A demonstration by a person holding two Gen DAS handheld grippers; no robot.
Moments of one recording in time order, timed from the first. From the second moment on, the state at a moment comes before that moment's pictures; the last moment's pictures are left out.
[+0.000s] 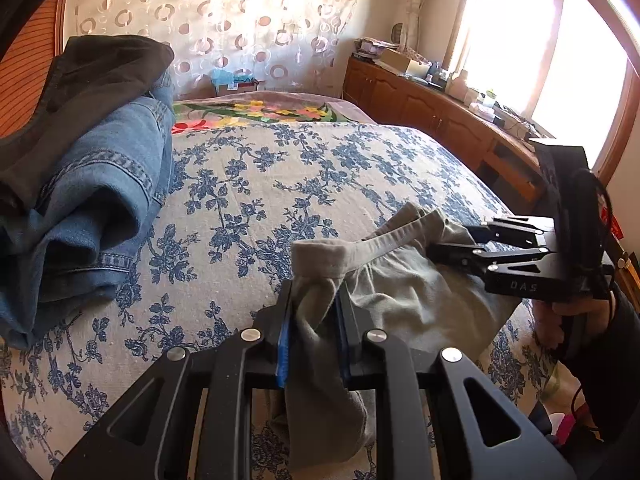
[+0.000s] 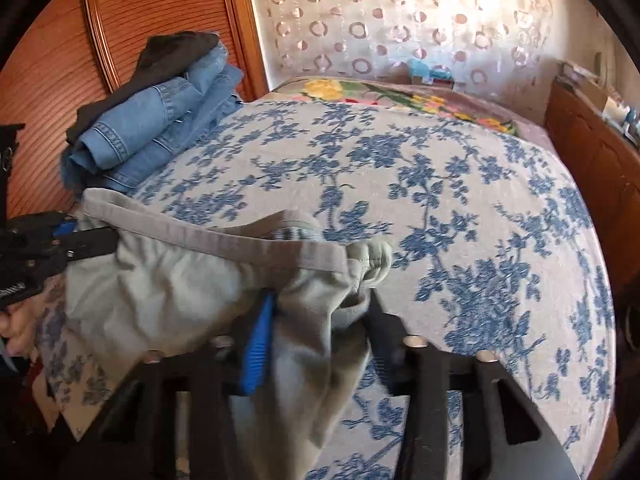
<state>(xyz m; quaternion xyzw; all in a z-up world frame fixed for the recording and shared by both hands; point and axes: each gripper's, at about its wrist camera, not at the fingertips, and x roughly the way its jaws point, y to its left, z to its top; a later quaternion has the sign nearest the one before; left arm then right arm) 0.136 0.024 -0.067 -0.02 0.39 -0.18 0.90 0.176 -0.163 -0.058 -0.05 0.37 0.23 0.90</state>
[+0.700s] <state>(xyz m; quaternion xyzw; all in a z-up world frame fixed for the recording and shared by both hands) 0.110 0.050 -0.013 -0.05 0.31 -0.16 0.94 0.101 -0.172 0.020 -0.05 0.23 0.25 0.94</state>
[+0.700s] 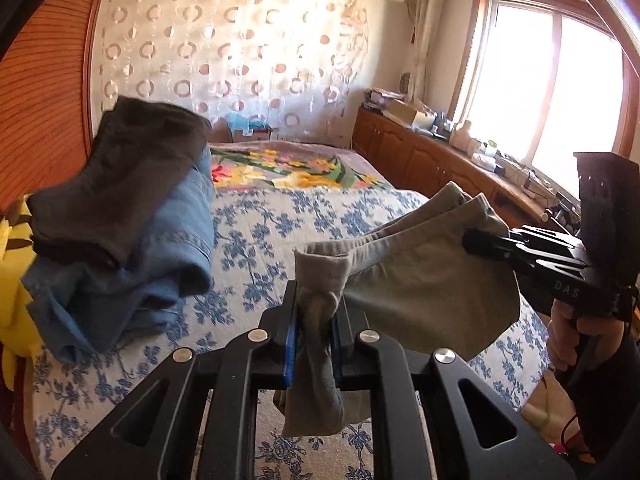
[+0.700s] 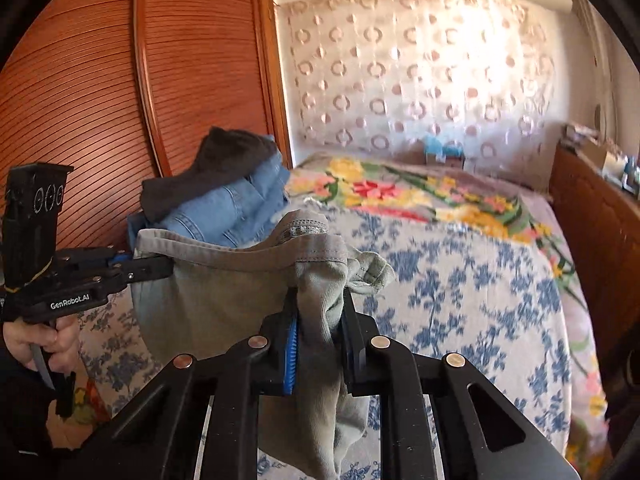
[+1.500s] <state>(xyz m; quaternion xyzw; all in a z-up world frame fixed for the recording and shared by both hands) 0.093 0.087 0.022 -0.06 0.24 -0.09 0.96 0.138 -0.135 0.055 -0.11 0.18 0.30 0.93</state>
